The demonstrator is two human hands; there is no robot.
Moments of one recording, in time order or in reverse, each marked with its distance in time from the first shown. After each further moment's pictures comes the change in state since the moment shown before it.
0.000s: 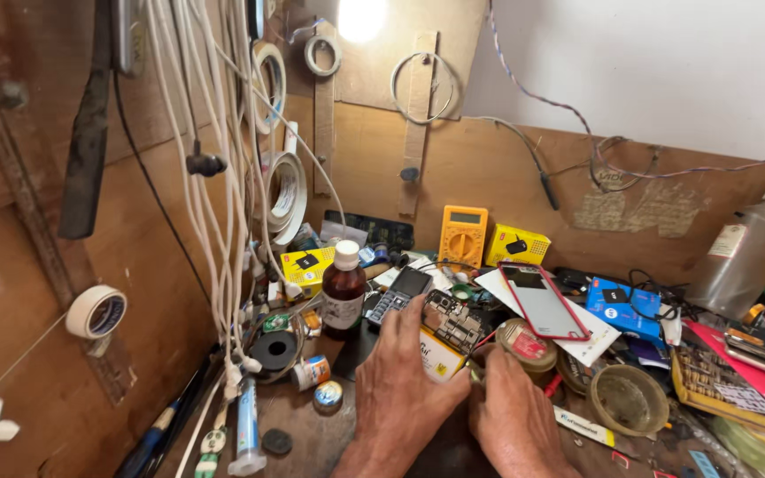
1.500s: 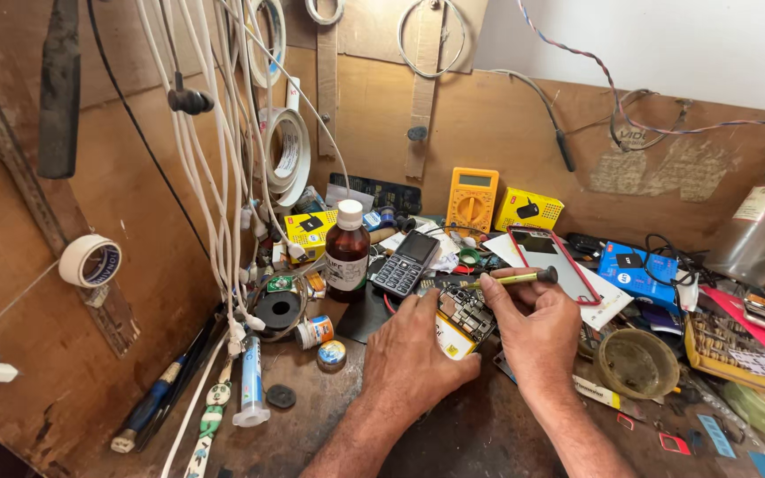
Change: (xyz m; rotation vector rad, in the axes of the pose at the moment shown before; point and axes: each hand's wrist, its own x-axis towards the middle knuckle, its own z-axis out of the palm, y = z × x) left_hand -0.005 -0.014 0.017 0.086 -0.233 -0.076; right_hand 0.030 -0.002 -0.006 0.945 0.342 -0.204
